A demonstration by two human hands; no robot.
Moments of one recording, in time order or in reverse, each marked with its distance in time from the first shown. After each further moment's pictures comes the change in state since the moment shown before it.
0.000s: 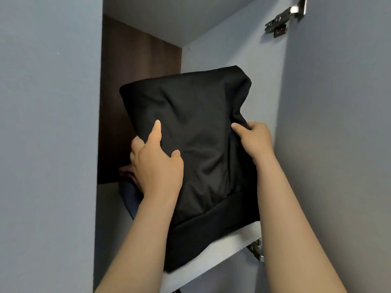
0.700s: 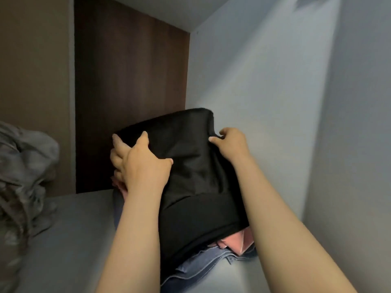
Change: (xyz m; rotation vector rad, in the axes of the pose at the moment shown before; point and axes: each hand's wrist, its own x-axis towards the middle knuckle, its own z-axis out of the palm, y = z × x) left_hand 0.077 -0.037 0.057 0.263 -0.135 -0.209; right_hand 0.081 0.041 0.112 -0.271 -0.270 -0.070
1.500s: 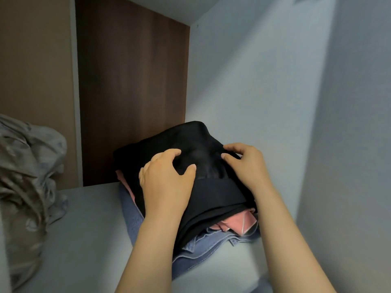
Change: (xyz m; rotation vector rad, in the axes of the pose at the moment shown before) left_hand -0.063 -0.010 -0.002 -0.165 -0.050 0.239; right_hand -0.077 0.043 -0.007 0.188 0.075 -0.126
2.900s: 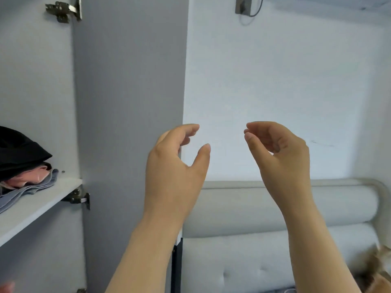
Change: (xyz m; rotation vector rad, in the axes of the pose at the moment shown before) left_hand -0.277 0.175 -0.196 -1.153 -0.769 0.390; right_hand -0.437 -0.335 -0.270 -0.703 0.883 0.069
